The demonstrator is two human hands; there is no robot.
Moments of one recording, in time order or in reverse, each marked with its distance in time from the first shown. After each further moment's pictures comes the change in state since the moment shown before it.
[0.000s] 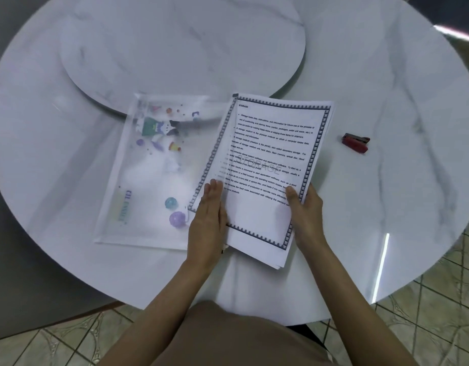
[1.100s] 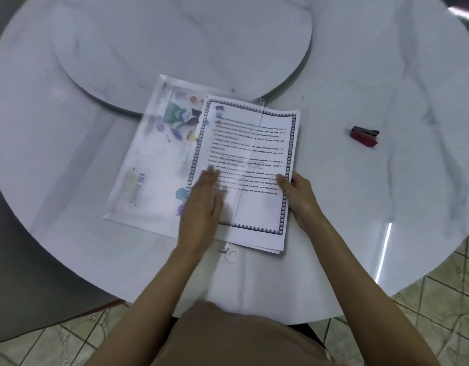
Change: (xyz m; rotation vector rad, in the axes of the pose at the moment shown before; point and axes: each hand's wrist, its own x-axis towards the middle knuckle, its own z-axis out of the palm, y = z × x) left_hand 0.027 -0.014 -0.020 -0.028 0.005 0.067; right_hand 0.038 0.008 0.016 -0.128 -0.187 0.243
